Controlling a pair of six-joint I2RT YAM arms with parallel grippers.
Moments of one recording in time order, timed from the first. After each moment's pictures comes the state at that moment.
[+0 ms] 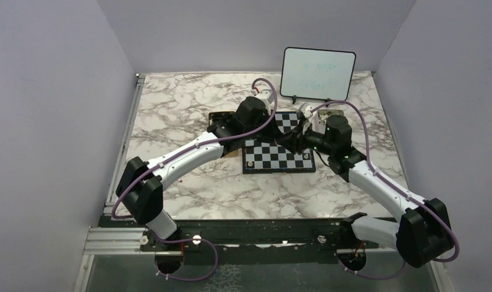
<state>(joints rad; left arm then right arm) -0.82 1.58 1.30 -0.22 0.11 -0.60 0.42 1.14 0.68 0.23 -0.61 -0.02</state>
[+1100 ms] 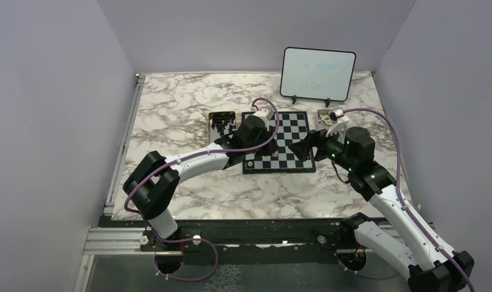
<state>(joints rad) -0.83 1.65 1.07 0.03 0.06 -0.58 0.42 0.81 0.71 -0.21 -0.26 0.35</state>
